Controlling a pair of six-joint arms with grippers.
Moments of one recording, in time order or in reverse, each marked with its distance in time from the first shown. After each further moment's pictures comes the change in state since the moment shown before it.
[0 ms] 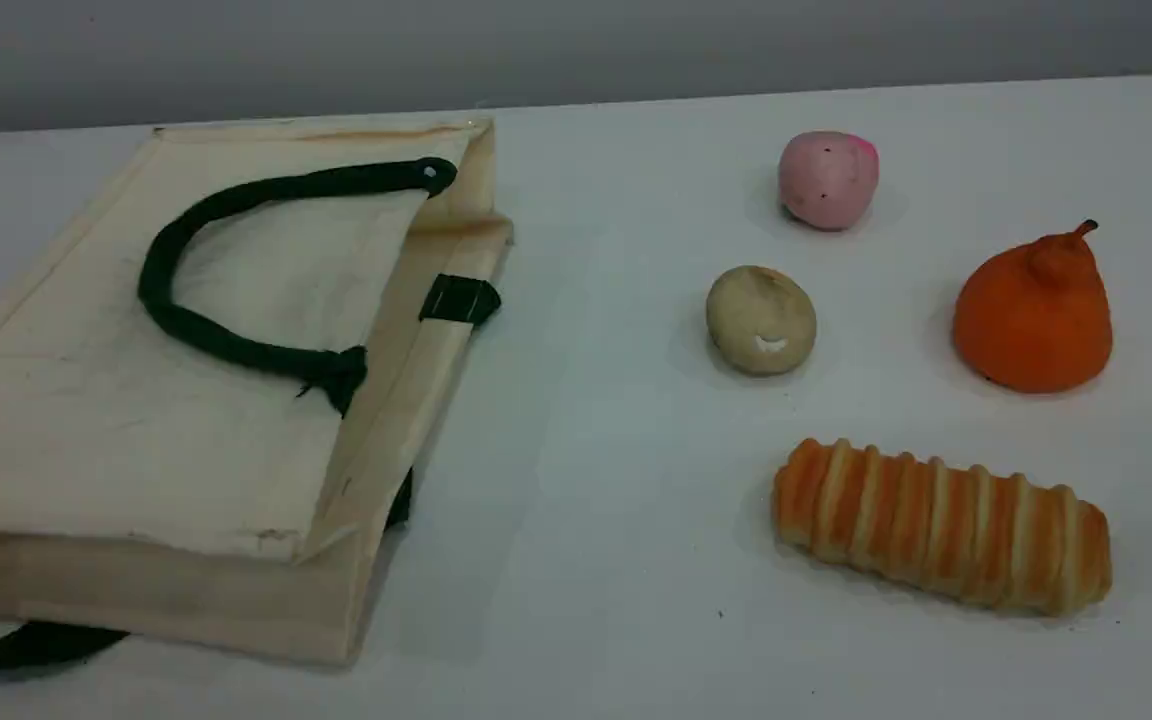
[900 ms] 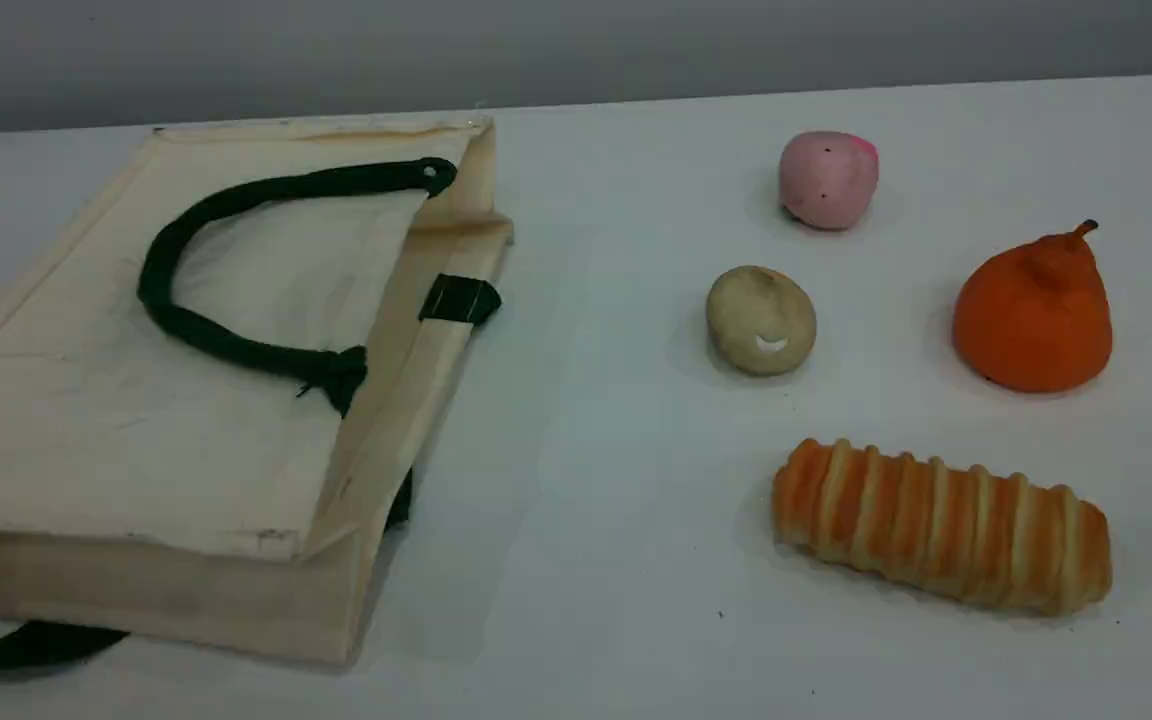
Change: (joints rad) left arm 0.000 0.026 -0.004 0.000 -0.004 0.000; right arm 0.000 0.000 0.000 0.000 0.000 0.004
